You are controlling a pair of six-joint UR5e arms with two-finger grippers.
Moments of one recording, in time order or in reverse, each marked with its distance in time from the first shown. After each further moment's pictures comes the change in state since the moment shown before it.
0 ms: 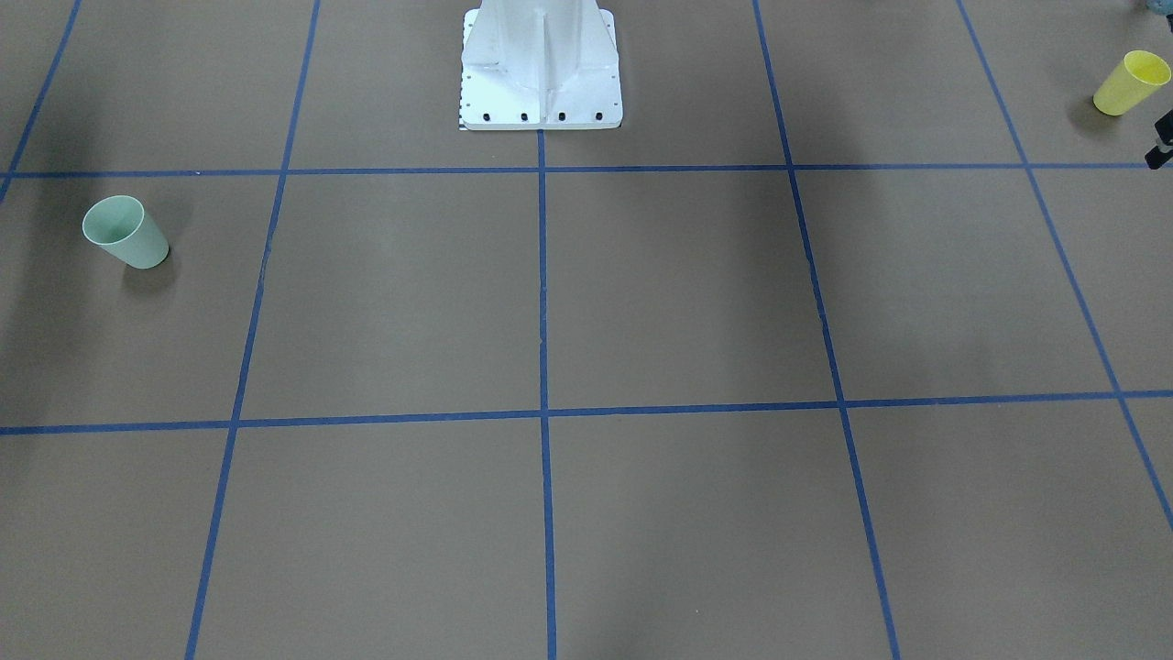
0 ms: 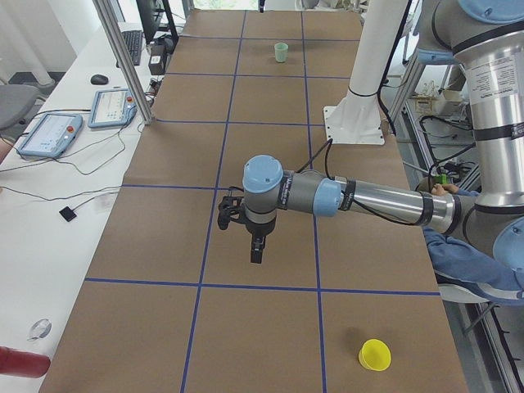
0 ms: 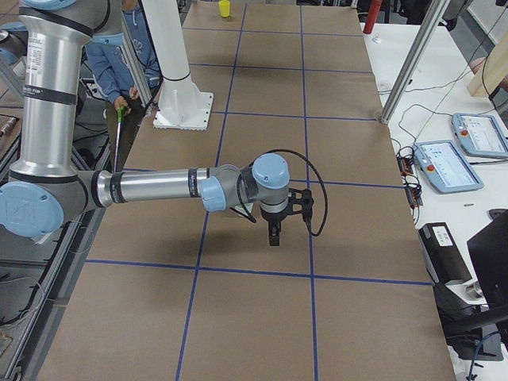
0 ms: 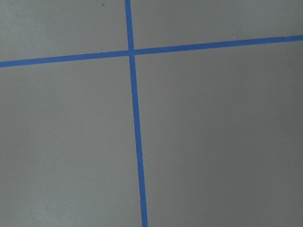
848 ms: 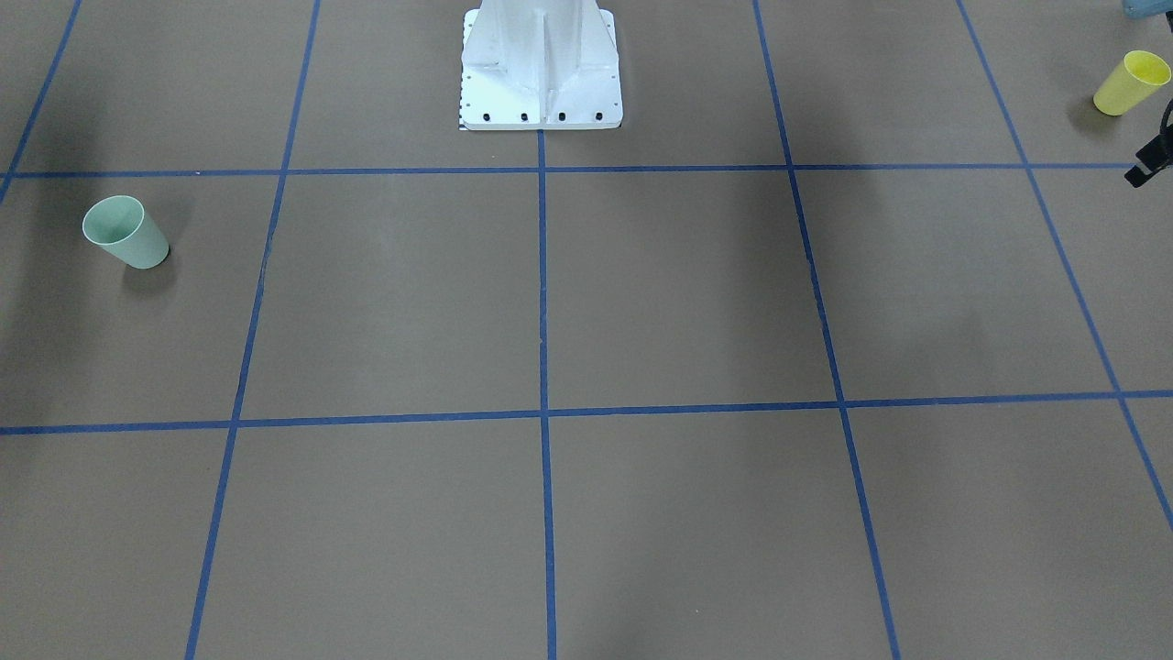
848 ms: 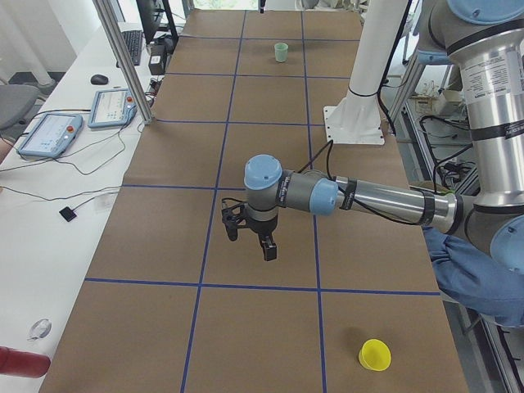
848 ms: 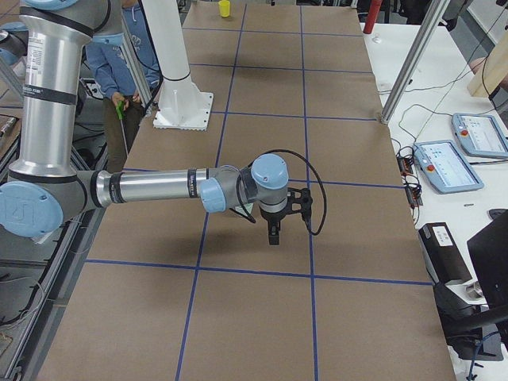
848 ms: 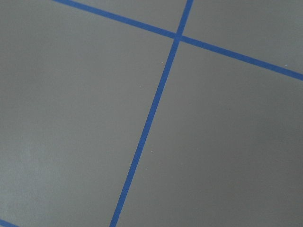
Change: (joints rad) left arm 0.151 0.008 -0.003 -0.024 0.096 -0.575; right arm -0.011 -0.005 -0.001 0.019 0.015 0.003
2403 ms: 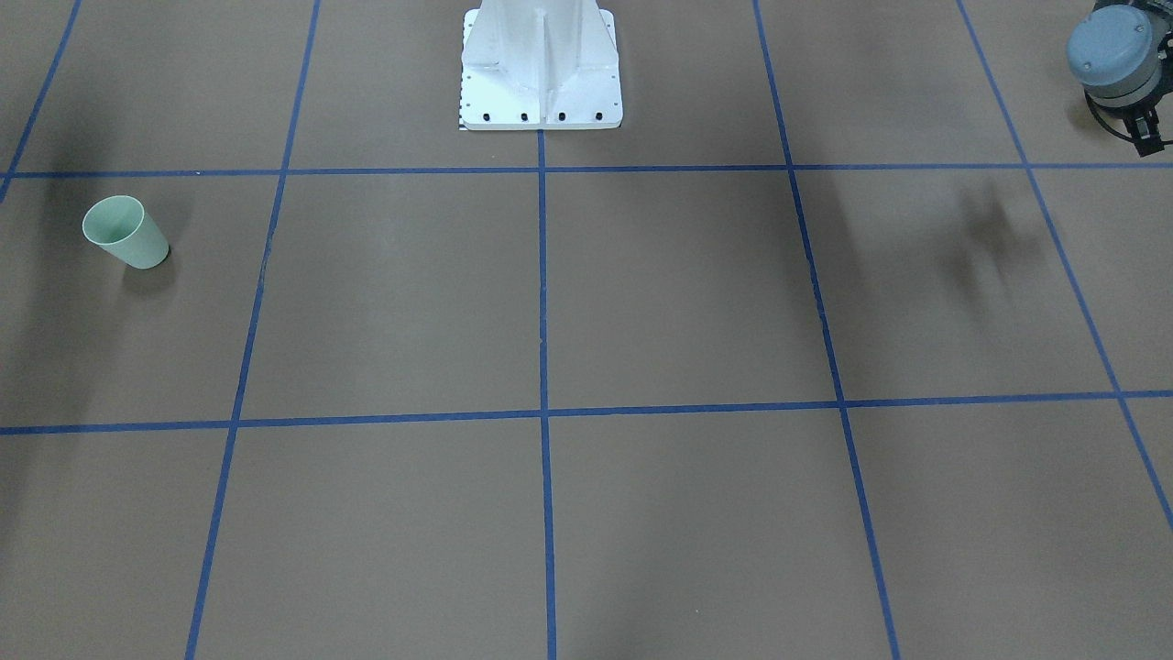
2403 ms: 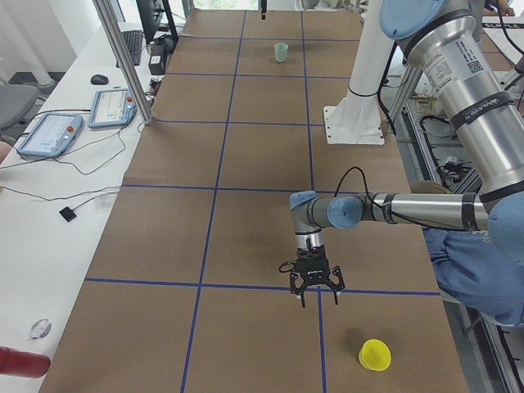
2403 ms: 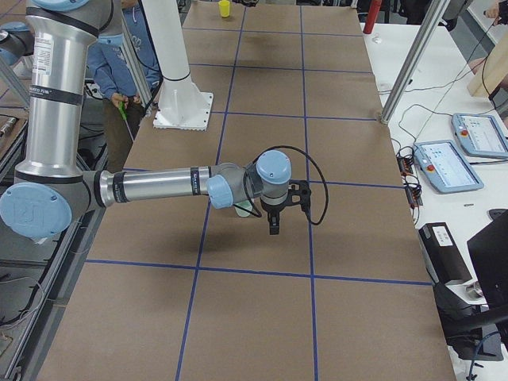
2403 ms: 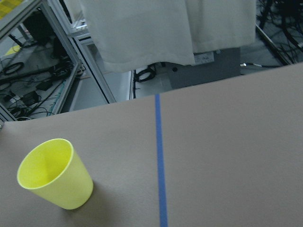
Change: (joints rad) left arm 0.665 0.286 0.010 0.142 0.571 -1.668; right arm -0.076 0.011 0.002 0.016 0.043 0.007
